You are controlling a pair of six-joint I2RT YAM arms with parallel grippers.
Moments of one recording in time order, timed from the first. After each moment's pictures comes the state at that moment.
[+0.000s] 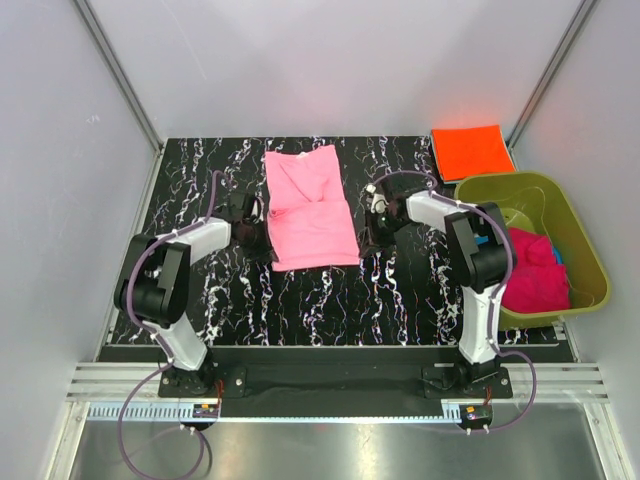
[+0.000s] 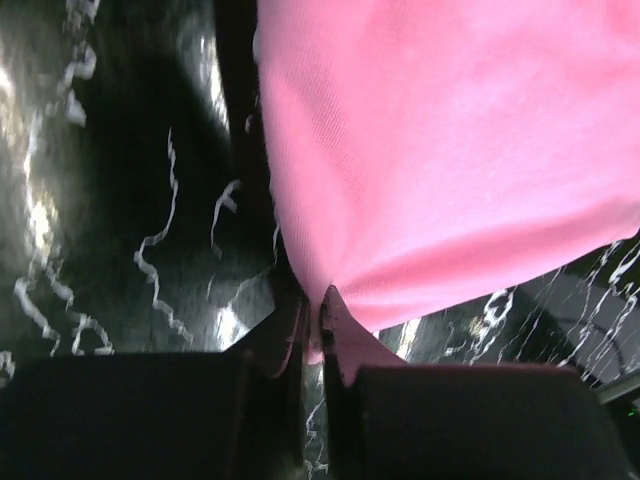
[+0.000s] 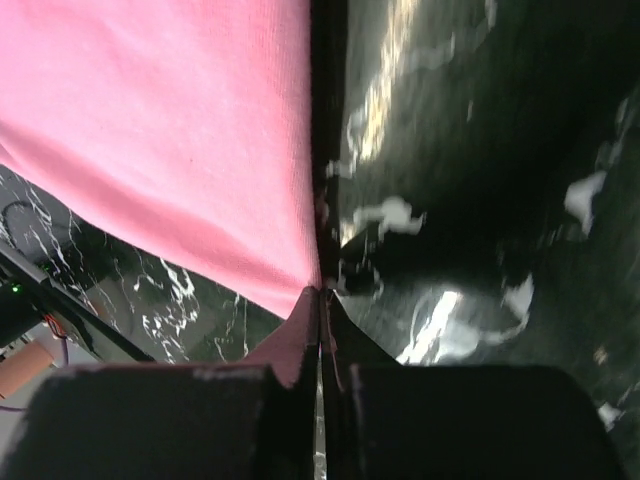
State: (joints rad) left arm -0.25 1.72 0.99 -0.39 0.29 -0.51; right arm 0.35 2.07 1.39 -0.58 -0.51 0.27
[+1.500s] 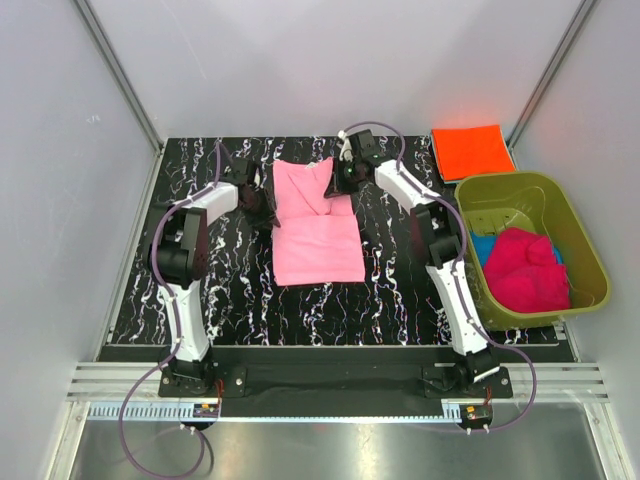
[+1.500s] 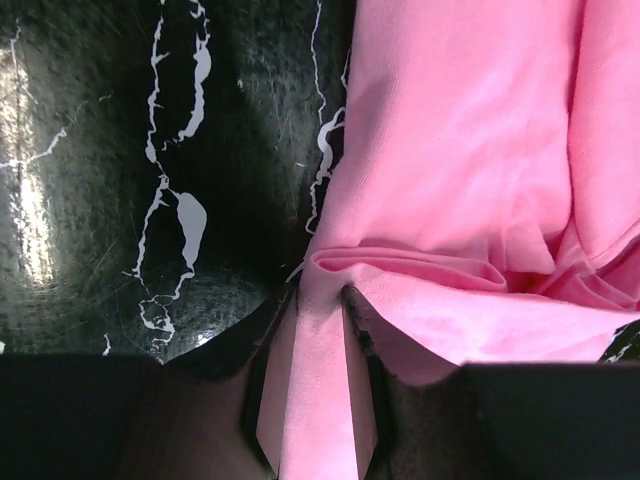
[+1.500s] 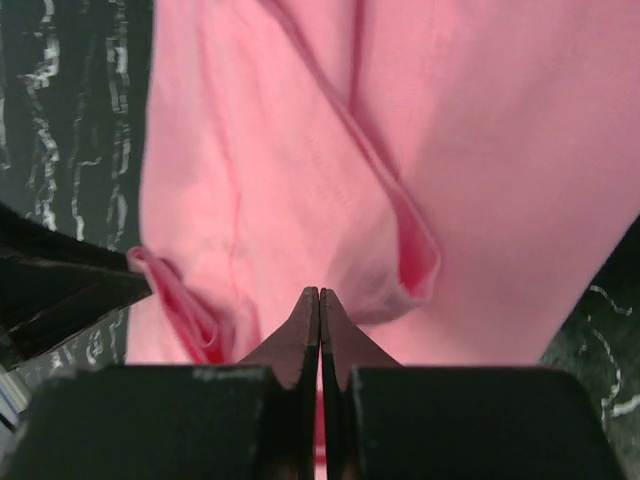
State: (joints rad) left arm -0.19 2.05 1.43 -0.49 0.24 -0.53; right arm 0.40 2.54 2.26 -0.56 -0.46 0.37
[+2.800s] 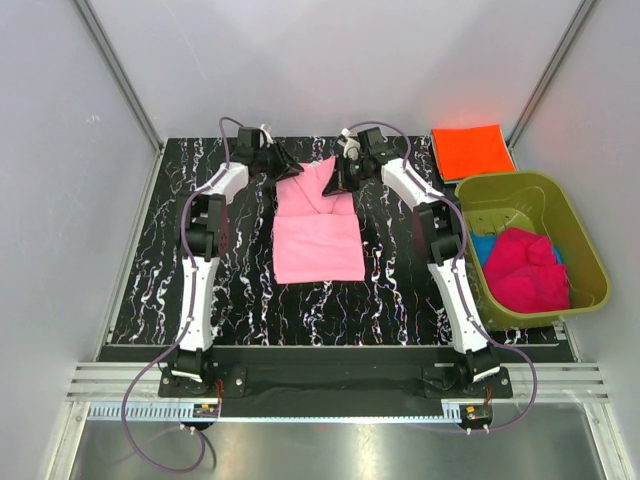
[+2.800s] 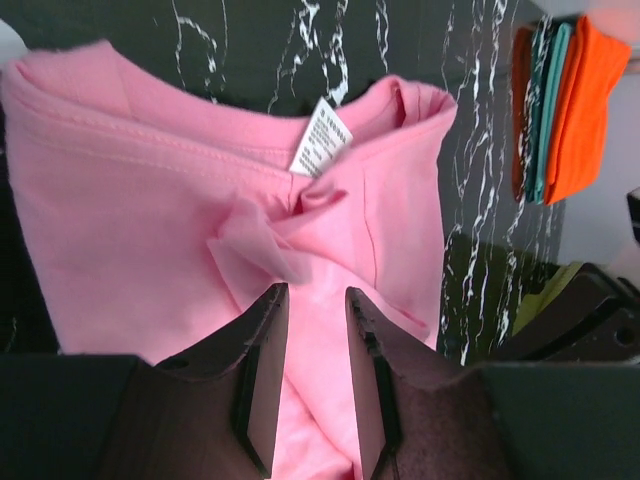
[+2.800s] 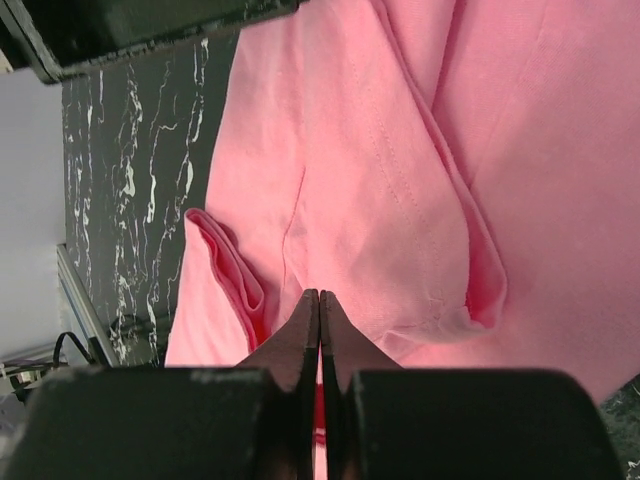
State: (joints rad) left arm -0.15 2.52 2.08 -0.23 0.56 -0.70; right arm 0.36 2.63 2.35 -0.57 -0.72 0.36
